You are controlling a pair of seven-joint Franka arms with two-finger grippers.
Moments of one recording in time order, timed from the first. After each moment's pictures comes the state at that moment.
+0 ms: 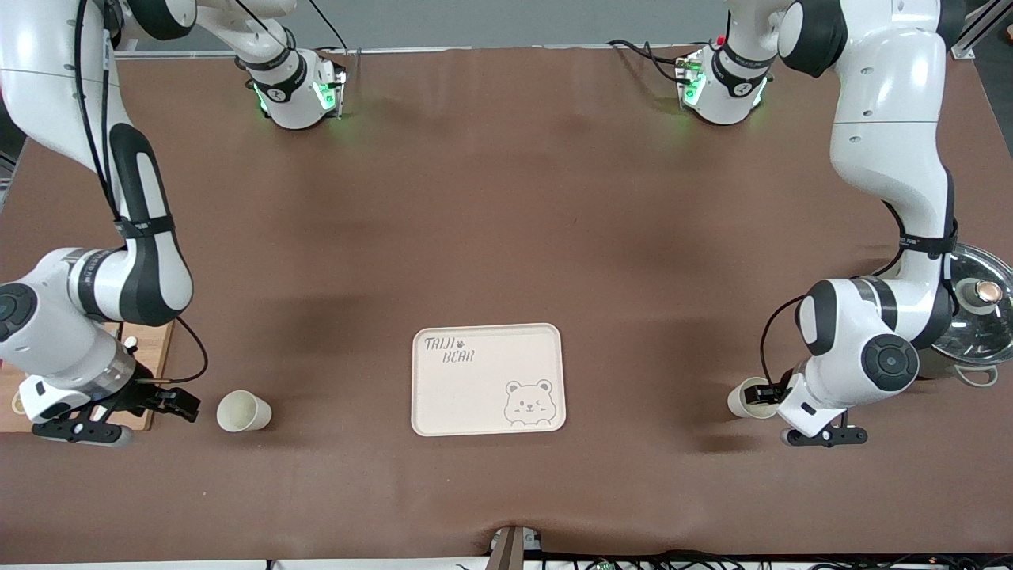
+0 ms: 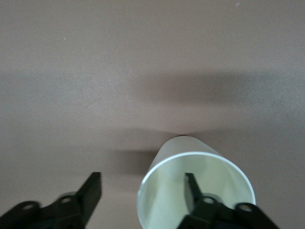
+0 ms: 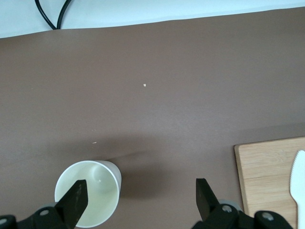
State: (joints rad) left arm -0.10 0.82 0.07 -1.37 -0.02 2.21 -0.08; right arm 0.00 0.64 -0.09 -1.50 0.03 2.40 0.02
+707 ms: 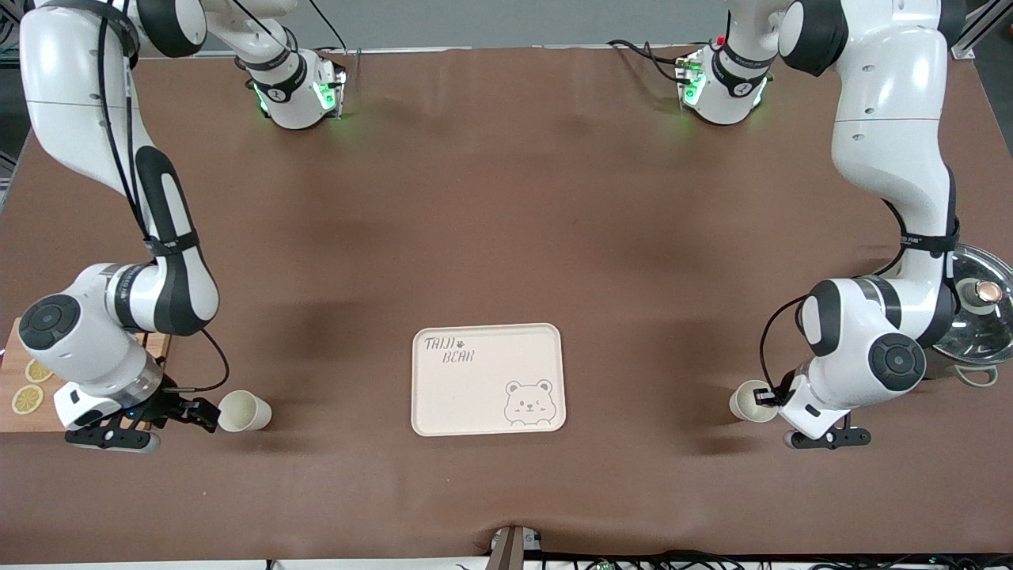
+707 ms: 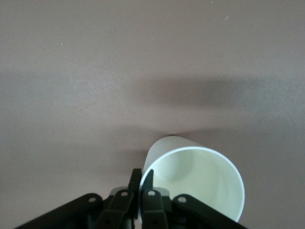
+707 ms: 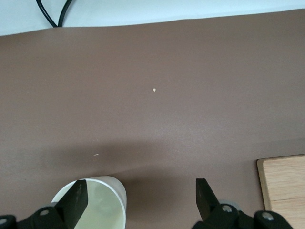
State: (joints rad) left arm -0.10 0.82 0.07 -1.36 -0.05 2.21 -0.08; right arm 0.02 0.72 -0.09 -1.50 0.03 2.51 0.02
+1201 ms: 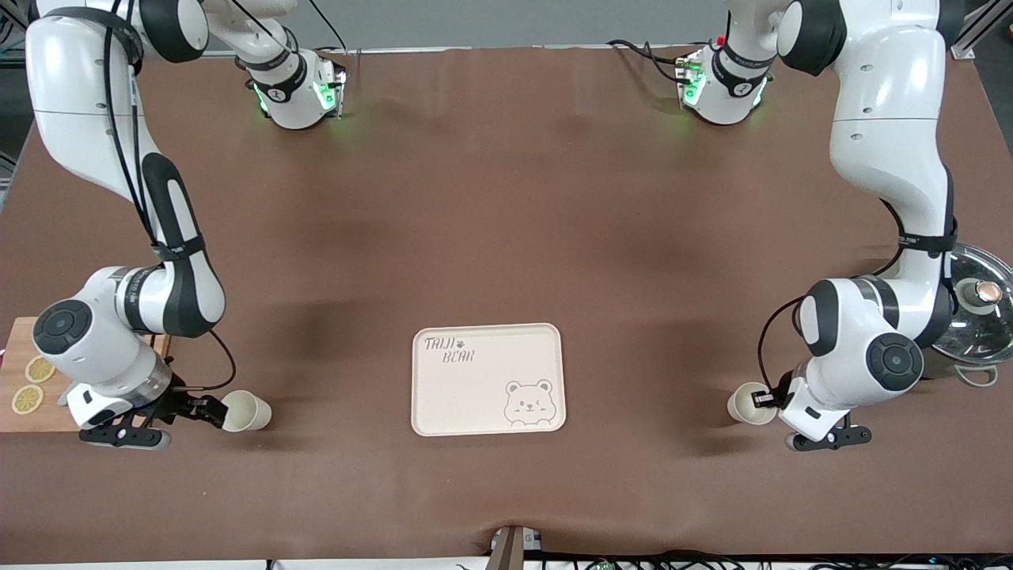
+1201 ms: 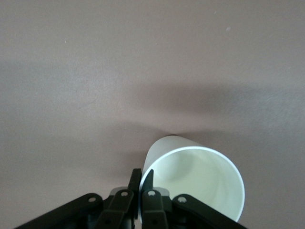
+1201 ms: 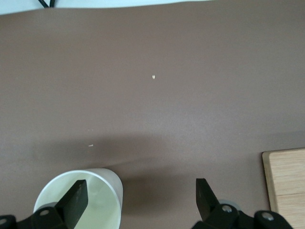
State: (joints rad) left arm -0.11 0.82 0.07 -1.35 -0.05 2.21 -0.17; right arm 0.02 0.73 -0.09 -1.52 0.03 2.50 0.01
